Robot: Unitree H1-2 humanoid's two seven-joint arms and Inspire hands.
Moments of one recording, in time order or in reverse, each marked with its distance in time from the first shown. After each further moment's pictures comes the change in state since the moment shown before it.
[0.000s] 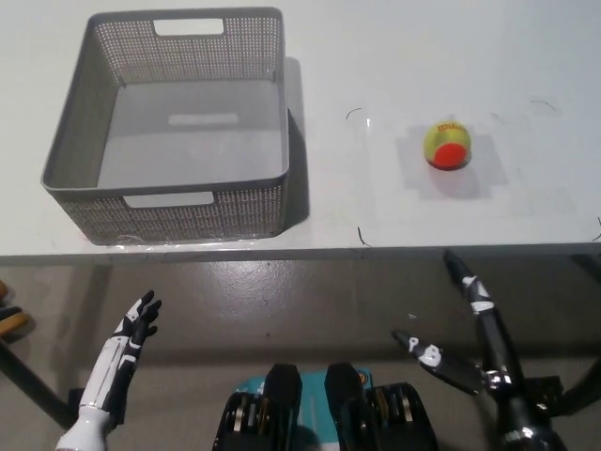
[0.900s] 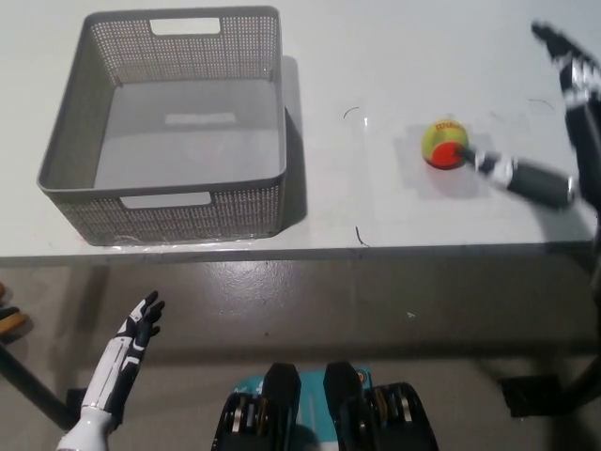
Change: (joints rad) left_arm 0.000 0.001 -0.002 0.000 0.016 -0.006 -0.012; right_arm -0.475 -0.200 -0.077 -0.330 -0.422 0.494 0.166
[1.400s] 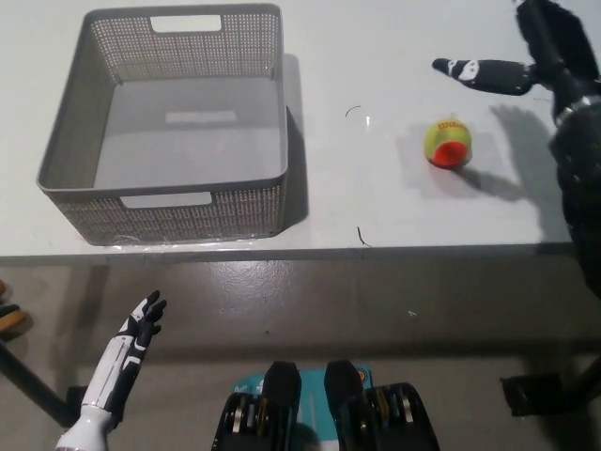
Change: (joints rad) left_arm -0.006 0.005 0.001 0.002 0.006 -0.007 -0.011; right_arm -0.361 -0.041 0.119 0.561 -0.020 0.141 0.080
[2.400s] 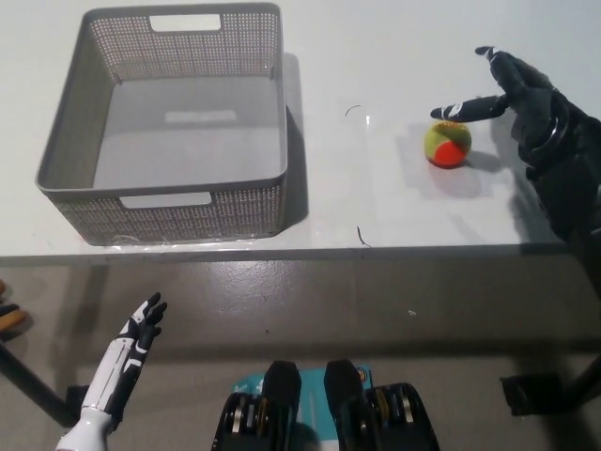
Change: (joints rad) left_arm 0.003 0.001 0.000 0.002 0.012 -0.004 -0.001; right_arm -0.252 0.051 0.081 0.803 0.076 -0.102 -0.098
